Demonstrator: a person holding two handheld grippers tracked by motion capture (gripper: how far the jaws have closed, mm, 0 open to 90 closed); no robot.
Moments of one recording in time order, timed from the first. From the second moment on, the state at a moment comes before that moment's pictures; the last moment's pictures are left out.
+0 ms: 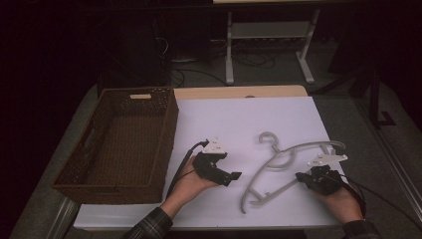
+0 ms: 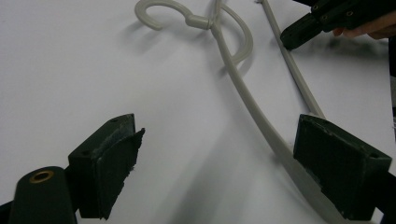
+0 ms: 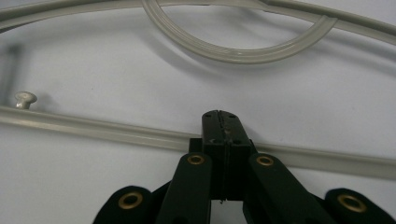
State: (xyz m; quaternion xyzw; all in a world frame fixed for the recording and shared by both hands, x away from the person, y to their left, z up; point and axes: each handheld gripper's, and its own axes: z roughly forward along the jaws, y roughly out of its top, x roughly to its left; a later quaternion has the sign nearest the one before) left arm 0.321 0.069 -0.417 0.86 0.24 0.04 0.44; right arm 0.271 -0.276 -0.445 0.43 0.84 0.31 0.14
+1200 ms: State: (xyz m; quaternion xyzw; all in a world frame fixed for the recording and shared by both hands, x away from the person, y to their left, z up) left arm 0.342 -0.014 -0.455 0.89 0.21 -0.04 0.40; right arm 0.270 -0.276 -0.446 0.43 0.84 0.31 0.14
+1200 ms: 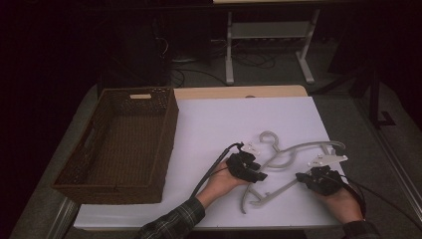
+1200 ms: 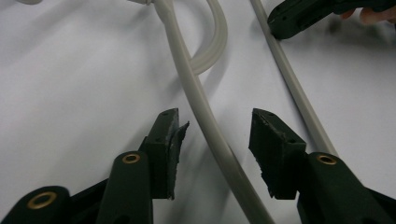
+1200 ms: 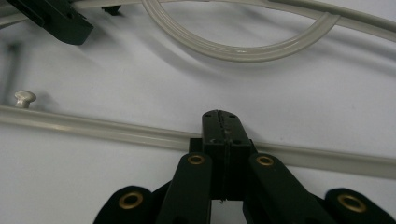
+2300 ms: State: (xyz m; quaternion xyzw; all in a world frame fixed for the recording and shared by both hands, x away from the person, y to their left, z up) left arm 0.347 -0.001 -0.431 0.86 0.24 -0.05 0.45; right arm 0.269 -0.274 -0.446 0.41 0.85 0.30 0.15
